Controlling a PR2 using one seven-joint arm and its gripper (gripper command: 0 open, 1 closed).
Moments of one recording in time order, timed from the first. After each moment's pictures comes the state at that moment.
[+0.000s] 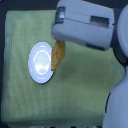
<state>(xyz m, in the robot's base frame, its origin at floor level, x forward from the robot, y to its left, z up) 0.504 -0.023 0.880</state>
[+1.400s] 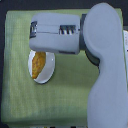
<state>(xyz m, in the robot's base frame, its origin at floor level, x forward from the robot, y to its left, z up) 0.486 0.116 0.816</state>
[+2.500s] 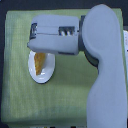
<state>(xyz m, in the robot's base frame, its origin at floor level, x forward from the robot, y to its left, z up) 0.486 0.118 0.802</state>
